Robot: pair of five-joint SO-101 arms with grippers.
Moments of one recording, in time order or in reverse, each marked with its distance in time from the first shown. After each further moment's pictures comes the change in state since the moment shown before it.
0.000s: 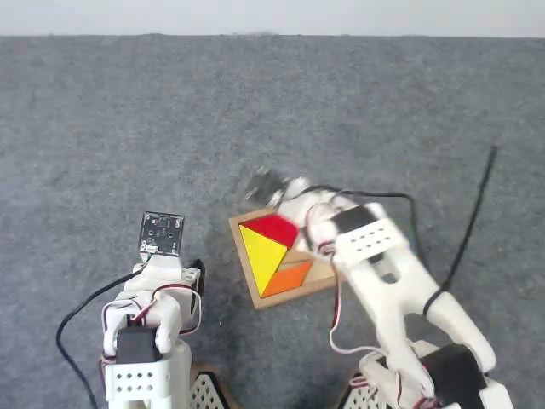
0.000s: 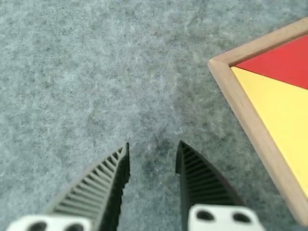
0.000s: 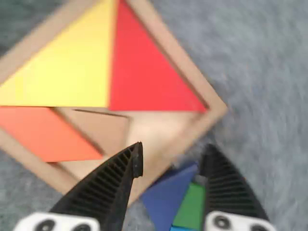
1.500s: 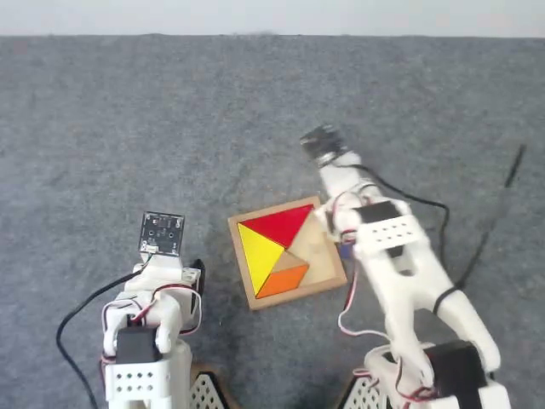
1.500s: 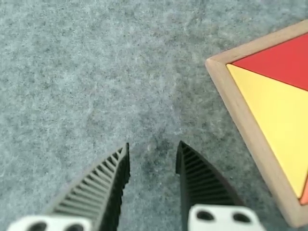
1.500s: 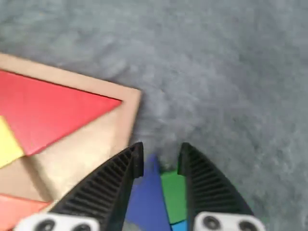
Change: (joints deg) left arm 0.2 0.0 0.0 0.0 0.0; right arm 9.7 1.3 1.5 -9.6 -23.9
